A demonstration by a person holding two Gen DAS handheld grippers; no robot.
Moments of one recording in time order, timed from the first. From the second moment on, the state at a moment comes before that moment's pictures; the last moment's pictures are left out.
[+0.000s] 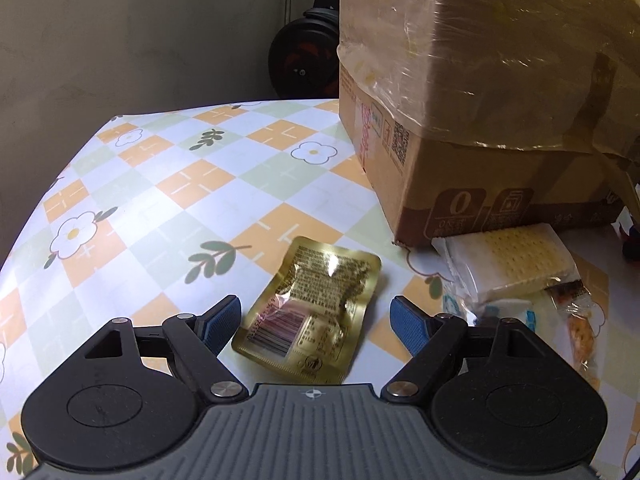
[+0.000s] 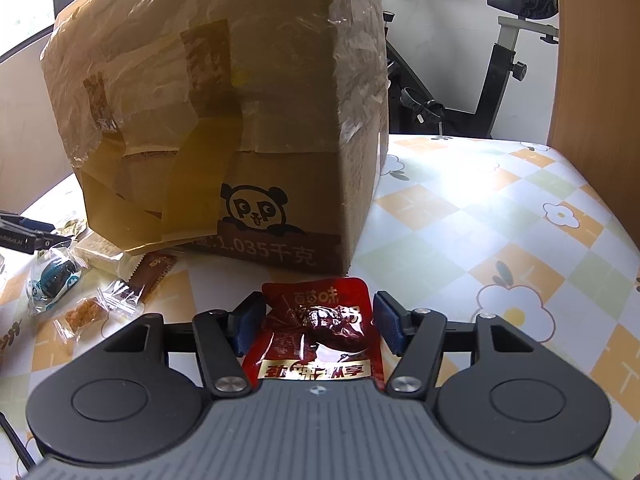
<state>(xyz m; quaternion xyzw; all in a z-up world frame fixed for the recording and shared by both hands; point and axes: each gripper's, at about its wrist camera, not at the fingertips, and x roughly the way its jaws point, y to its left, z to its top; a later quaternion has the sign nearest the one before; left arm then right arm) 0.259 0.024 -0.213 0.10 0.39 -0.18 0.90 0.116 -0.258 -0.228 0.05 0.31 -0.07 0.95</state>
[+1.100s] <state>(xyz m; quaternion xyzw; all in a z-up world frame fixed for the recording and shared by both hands) 0.241 0.024 -0.210 0.05 0.38 -0.12 0.92 0.117 -0.259 -0.227 0.06 0.31 -0.06 0.95</state>
